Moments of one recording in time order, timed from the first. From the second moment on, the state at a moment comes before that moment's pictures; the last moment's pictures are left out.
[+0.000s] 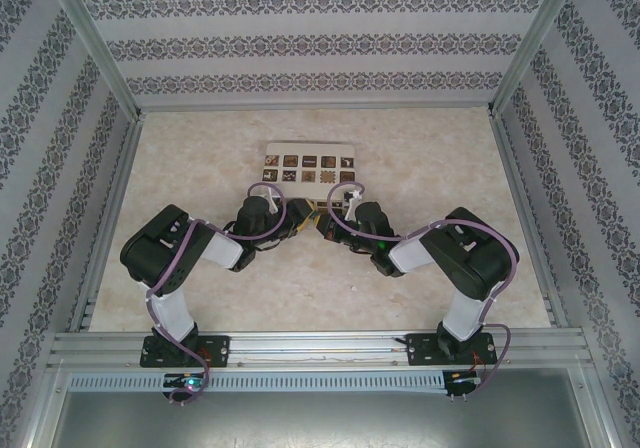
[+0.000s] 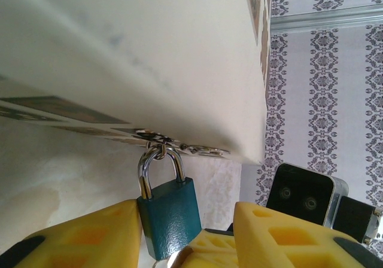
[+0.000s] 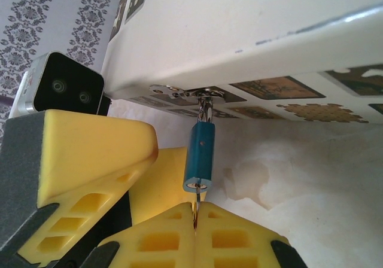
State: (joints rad) left arm -0.51 1.81 0.56 0.91 0.34 -1.32; right arm 0.66 1.77 0.53 0.86 -0.29 0.98
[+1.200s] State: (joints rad) left arm -0.53 1.55 0.55 0.60 0.19 -1.41; right arm 0.66 1.77 0.54 0.84 -0.29 1.02
